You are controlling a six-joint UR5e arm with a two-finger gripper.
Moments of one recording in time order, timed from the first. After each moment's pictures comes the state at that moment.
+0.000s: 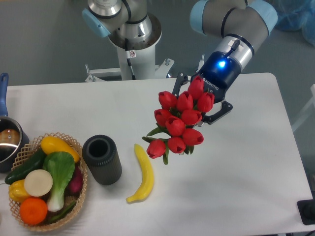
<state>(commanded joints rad) 2.79 -1.77 -1.72 -0.87 0.28 1.12</state>
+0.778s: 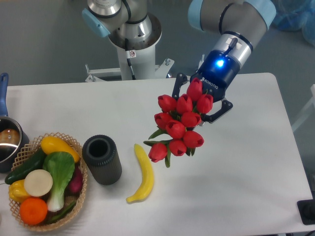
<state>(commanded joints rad) 2.78 -1.72 -1.72 -0.87 0.47 1.05</state>
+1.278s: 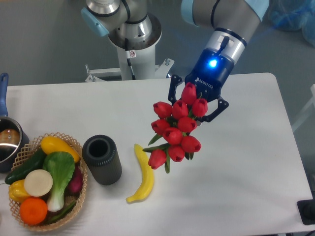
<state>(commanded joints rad) 2.73 -1.69 -1.72 -0.88 0.73 1.02</state>
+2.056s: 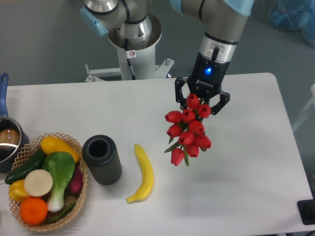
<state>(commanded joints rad) 2.73 -1.69 -1.73 -1.18 1.20 1.01</state>
